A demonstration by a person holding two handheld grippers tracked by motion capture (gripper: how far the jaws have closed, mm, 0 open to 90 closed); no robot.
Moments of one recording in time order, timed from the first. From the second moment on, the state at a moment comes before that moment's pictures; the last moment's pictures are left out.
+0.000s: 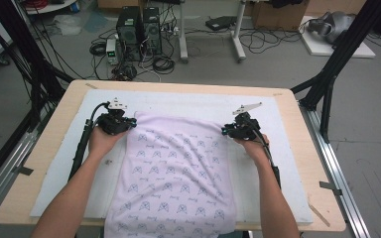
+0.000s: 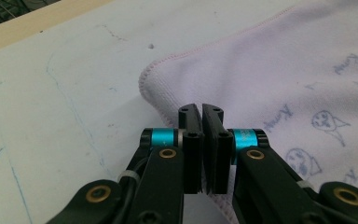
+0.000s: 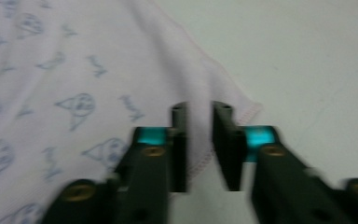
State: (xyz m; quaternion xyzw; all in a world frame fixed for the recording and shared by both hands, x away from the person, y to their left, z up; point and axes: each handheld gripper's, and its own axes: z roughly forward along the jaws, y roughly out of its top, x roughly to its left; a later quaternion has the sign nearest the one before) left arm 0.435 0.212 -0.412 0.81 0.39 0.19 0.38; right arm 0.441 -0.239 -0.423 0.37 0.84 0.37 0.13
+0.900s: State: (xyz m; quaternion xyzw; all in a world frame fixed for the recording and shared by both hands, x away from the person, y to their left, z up) left arm 0.330 0.239 -0.369 0.80 0.31 0.21 0.47; right arm 0.353 -0.263 -0.362 0.28 0.83 0.46 0.11
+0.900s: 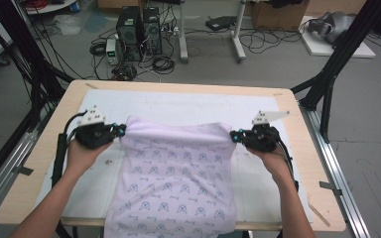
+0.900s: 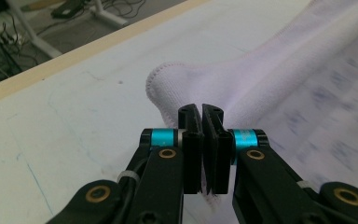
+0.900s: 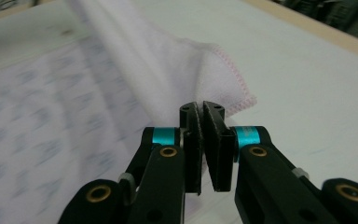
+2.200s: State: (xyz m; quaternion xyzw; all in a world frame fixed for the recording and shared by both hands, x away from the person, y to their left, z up) left arm 0.346 0.229 -0.437 0.84 0.35 0.12 0.39; right arm 0.344 -0.244 -0.435 0.27 0.89 0.36 0.08
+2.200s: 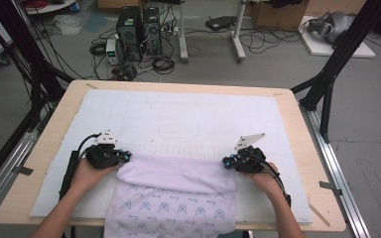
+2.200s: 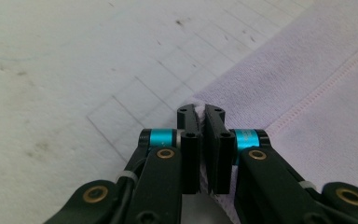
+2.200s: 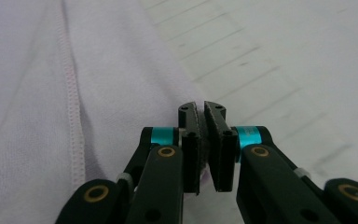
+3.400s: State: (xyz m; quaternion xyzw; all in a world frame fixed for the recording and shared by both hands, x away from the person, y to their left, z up) left arm 0.447 0.210 -0.389 0.81 0.39 0.15 0.41; right arm 0.441 -0.261 -0.399 0.35 0.85 0.38 0.11
